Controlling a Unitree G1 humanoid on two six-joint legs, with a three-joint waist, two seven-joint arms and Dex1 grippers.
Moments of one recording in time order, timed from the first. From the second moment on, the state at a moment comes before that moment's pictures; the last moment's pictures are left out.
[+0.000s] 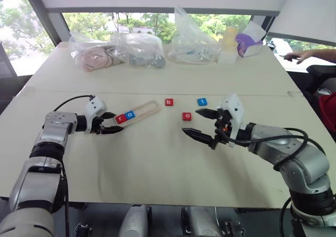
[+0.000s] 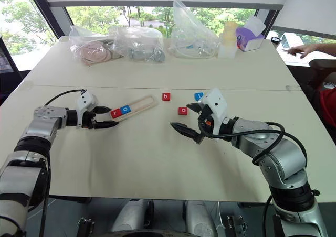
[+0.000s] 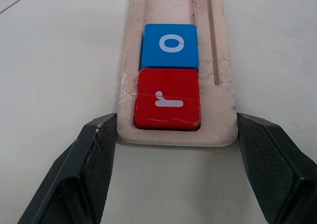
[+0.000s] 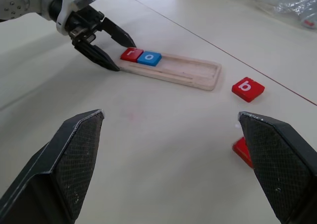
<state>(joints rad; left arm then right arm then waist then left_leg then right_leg) -0.74 0.68 -0.09 0.88 -0.08 -0.05 -1.29 -0.32 -0.63 -0.02 -0.54 0.66 0.89 0.57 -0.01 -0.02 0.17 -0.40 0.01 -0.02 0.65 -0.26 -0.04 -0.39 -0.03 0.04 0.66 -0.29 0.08</state>
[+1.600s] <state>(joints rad) -0.52 1.01 -0.01 0.34 -0.27 0.35 -1.55 -0.67 -0.33 0.06 -0.20 0.56 1.08 0.30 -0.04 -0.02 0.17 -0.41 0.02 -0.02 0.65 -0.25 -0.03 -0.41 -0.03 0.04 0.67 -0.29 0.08</state>
